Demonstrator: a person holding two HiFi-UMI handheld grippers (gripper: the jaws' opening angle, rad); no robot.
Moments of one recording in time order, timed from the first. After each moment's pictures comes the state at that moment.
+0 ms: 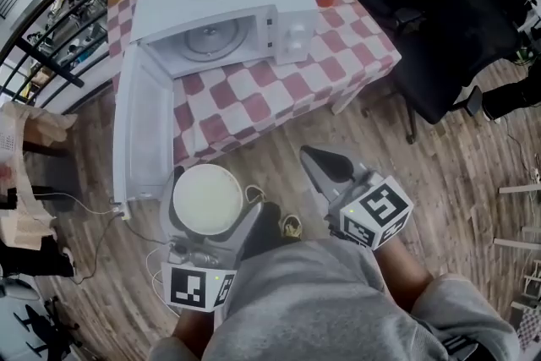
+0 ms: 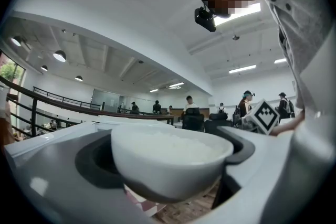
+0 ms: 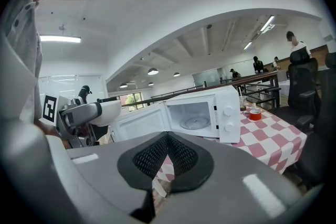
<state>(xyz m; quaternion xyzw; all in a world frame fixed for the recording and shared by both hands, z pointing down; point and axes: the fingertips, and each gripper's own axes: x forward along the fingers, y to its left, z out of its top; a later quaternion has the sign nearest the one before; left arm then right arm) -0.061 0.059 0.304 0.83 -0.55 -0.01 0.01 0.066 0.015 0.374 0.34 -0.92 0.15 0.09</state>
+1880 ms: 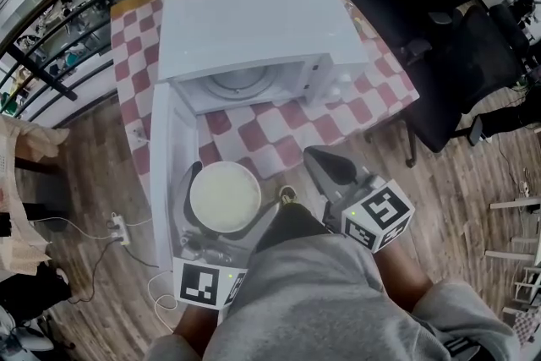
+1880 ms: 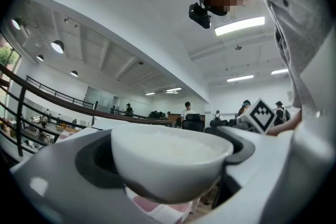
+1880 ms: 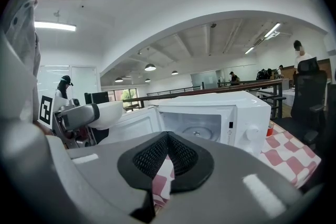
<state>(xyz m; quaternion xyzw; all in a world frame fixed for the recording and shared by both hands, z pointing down) -0.150 -0.062 0.306 0.85 -0.52 -0.05 0.01 -0.039 -0.104 0.363 0.37 -0.91 0.12 0.12</state>
